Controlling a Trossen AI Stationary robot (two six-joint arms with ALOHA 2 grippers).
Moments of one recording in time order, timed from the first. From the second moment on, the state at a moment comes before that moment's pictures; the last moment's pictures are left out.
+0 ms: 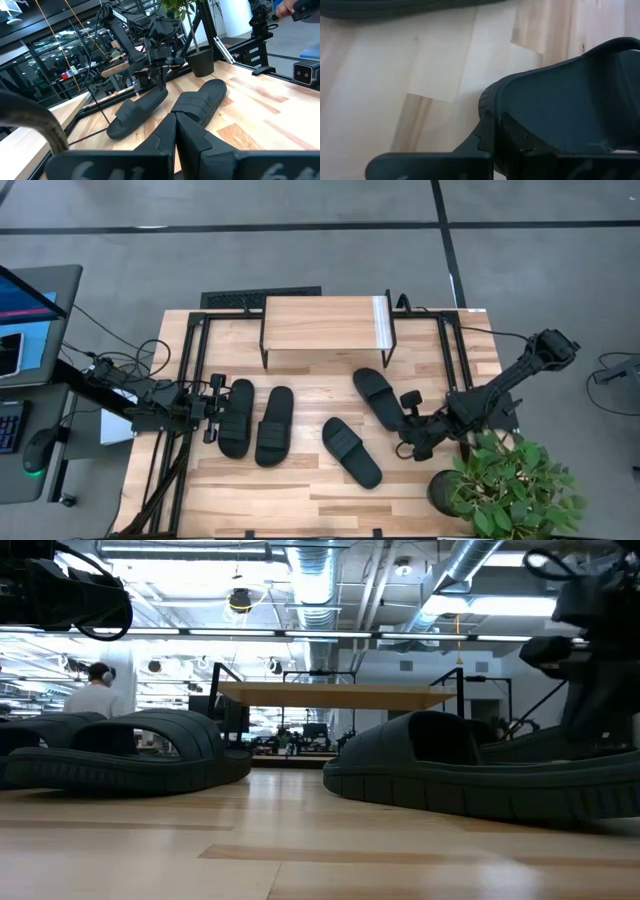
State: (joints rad) left arm -0.39 0.02 0.03 -0.01 -0.25 0.36; right arm 0.58 1.16 0.51 -0.50 0.40 0.16
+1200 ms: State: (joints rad) left arm -0.38 0.02 0.03 -0.01 -0.25 0.36; right arm 0.52 0.89 0.53 -0.45 0.39 -0.22
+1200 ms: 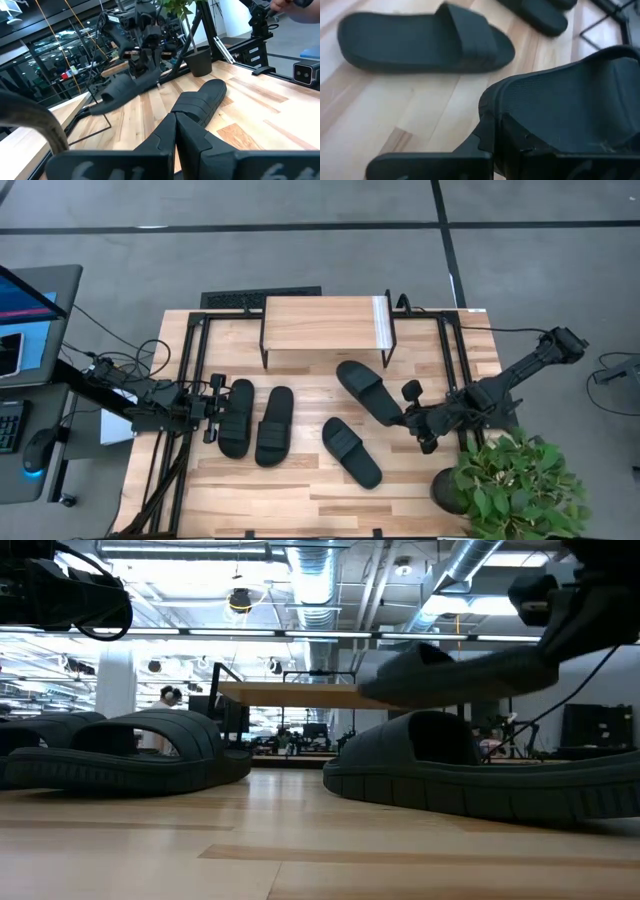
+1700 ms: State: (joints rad) left arm -0.38 0.02 0.03 -0.01 -0.25 0.36; right arm 0.51 0.75 0.53 -0.37 0.36 -0.43
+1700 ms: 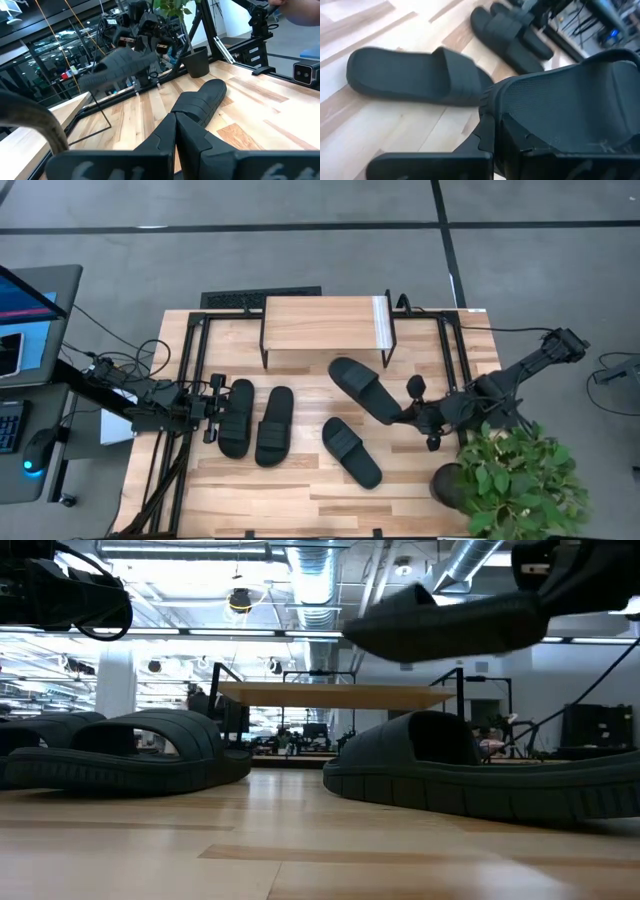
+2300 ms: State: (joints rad) left arm -0.38 0.02 0.03 -0.01 -0.25 0.36; right arm 0.38 0.75 0.53 -0.28 0.20 -0.54
